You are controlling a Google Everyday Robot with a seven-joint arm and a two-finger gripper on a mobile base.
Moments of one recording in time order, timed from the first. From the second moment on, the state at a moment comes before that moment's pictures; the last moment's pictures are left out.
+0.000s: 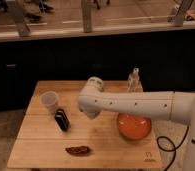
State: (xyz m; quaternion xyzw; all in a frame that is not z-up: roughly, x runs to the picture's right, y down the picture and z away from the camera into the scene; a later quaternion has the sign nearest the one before) arm -0.038 0.155 0.775 -0.24 -0.12 -0.31 0.91
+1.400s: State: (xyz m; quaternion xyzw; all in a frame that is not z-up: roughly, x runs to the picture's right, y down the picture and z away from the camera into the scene) arm -0.088 0.193 0.790 -0.25 -0.13 -0.36 0.89
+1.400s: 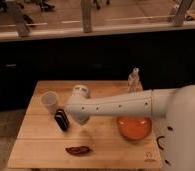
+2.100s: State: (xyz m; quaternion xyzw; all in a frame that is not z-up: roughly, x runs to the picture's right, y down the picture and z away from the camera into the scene) arm -0.108 0.201 0.791 -0.25 -0.14 -0.39 0.87
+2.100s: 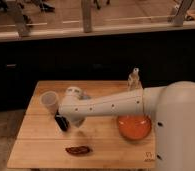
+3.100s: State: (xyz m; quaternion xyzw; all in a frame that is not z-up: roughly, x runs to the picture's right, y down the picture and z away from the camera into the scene) arm -0.156 0.210 0.785 -0.25 -0.16 -0.44 0.85
